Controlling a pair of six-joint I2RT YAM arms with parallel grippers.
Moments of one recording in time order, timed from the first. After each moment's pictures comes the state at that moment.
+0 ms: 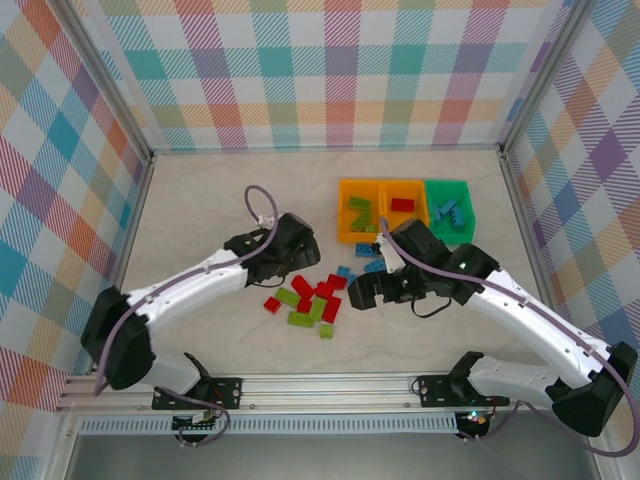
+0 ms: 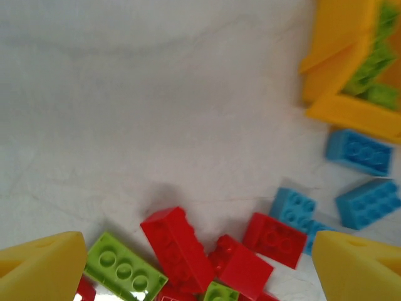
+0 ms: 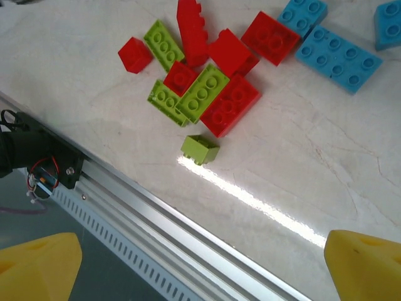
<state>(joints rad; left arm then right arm) -0.77 1.49 1.11 -0.70 -0.29 -0.99 0.79 1.08 1.09 -1.04 -0.27 0.50</state>
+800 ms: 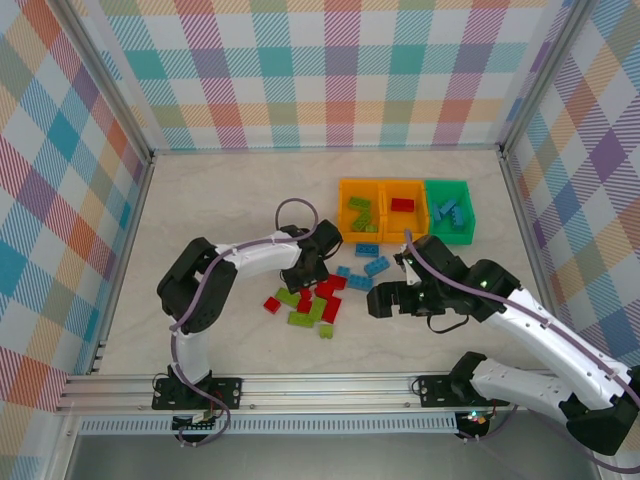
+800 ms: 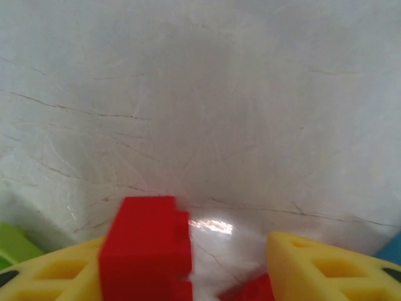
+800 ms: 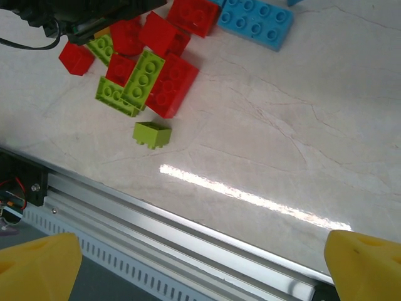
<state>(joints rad) -0.76 1.92 1.28 -0.79 -0.12 -1.17 0.80 0.94 1.02 -1.15 -0.13 0.65</state>
